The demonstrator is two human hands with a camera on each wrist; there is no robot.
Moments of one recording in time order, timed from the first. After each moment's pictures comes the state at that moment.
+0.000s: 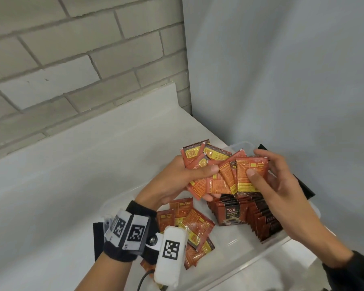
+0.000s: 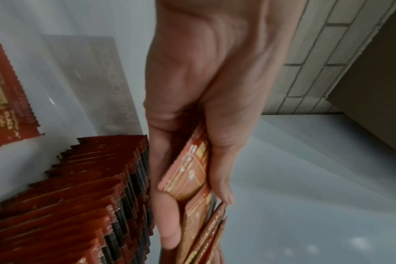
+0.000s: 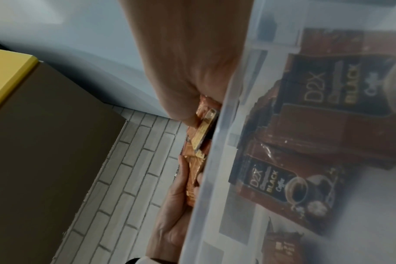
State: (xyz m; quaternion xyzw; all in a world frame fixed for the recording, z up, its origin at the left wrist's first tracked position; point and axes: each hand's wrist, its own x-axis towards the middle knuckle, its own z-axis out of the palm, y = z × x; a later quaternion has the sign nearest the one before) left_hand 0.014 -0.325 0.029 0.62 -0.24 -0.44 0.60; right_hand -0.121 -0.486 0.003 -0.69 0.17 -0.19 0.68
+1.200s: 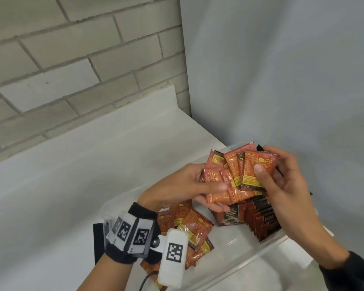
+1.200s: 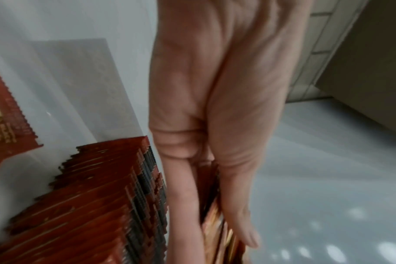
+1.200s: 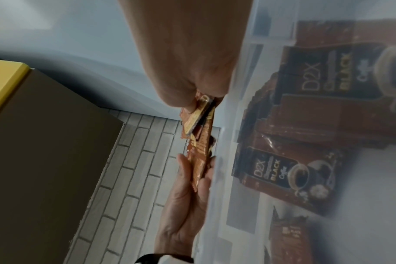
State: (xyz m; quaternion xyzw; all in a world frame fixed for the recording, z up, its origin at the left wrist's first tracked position) left_hand 0.002 -0.327 0.037 0.60 -0.30 -0.53 0.53; right_hand -0.122 -0.488 -0.003 -0.64 0.16 -0.29 0.70
